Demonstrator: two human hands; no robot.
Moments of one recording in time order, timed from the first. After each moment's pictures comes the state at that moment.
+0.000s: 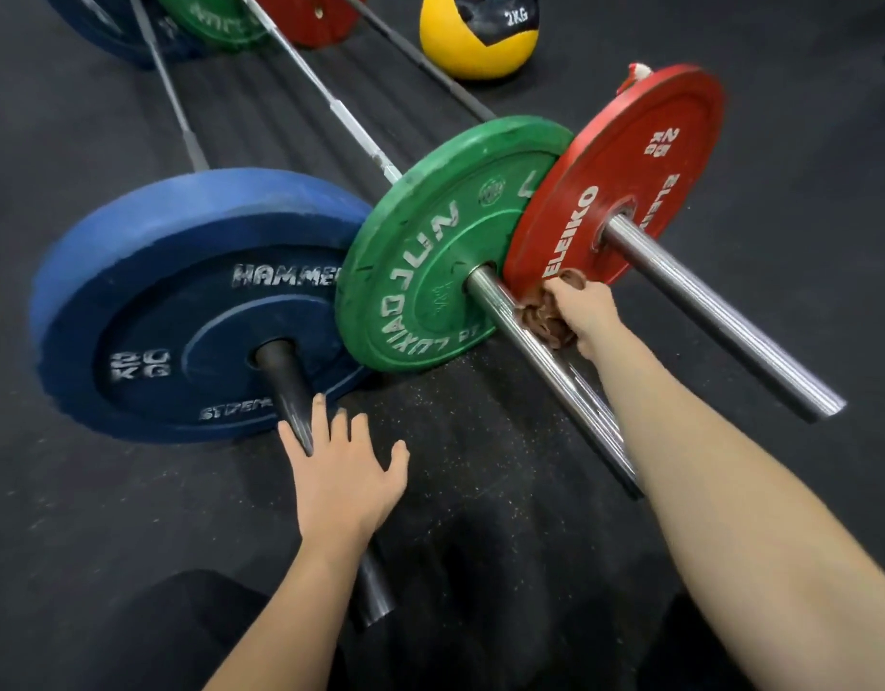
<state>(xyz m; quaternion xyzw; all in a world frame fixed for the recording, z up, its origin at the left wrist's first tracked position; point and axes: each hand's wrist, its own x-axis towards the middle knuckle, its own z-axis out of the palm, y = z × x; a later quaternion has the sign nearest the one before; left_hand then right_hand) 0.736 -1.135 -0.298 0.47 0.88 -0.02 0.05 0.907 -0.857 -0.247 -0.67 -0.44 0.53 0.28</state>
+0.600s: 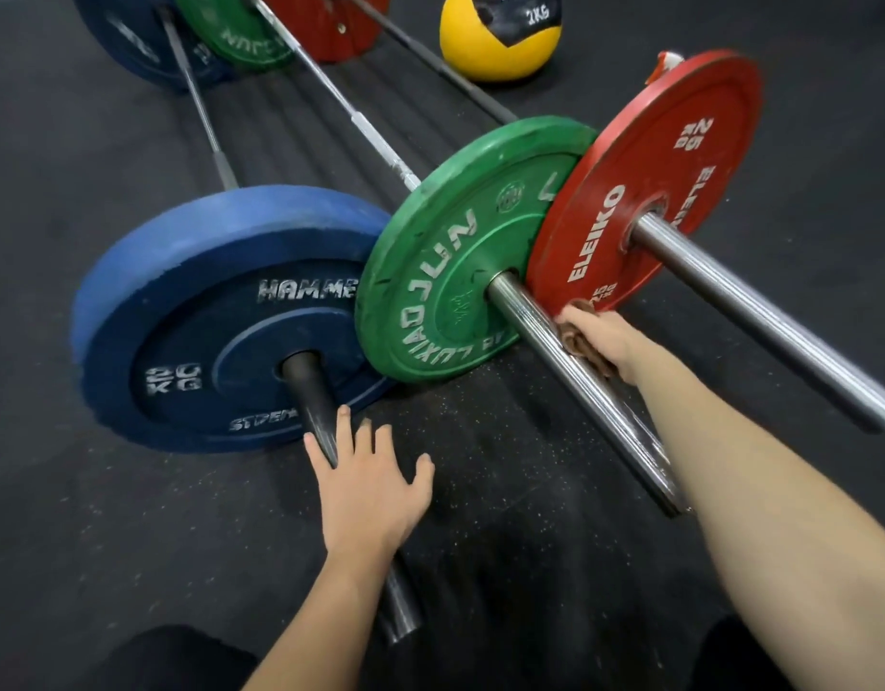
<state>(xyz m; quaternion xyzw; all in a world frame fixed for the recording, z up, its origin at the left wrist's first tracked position) 0.738 -1.134 -0.293 0.47 0.88 -0.01 0.06 0.933 -0.855 -0.268 -0.59 -0.58 0.55 0.07</state>
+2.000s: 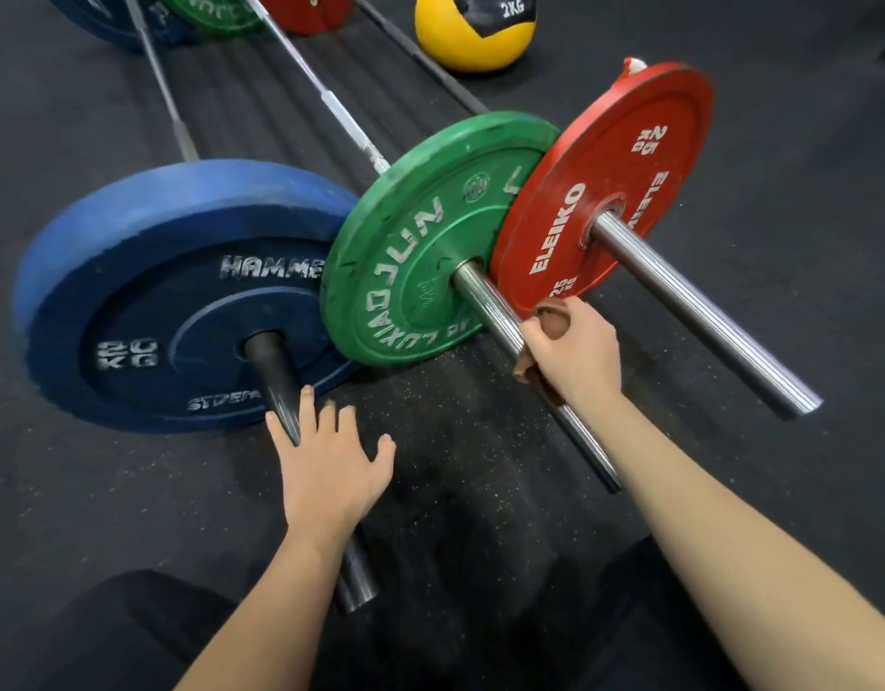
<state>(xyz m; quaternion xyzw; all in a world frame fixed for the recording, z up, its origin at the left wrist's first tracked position) 0.739 -1.133 -0.297 0.47 0.88 -0.02 0.05 0.939 -0.927 -0.240 -0.60 -0.72 0.24 0.25</state>
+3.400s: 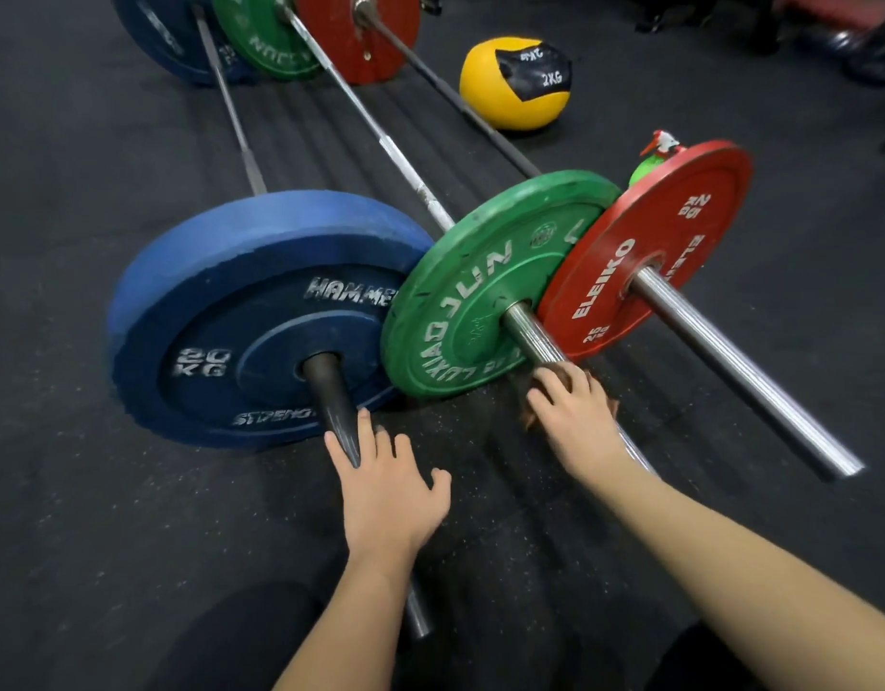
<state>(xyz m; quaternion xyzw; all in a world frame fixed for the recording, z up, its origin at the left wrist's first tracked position) 0.739 -1.132 -0.291 0.47 0.88 -0.04 0.07 0.915 -0.947 -0.293 -0.37 -0.92 -0.09 -0.08</state>
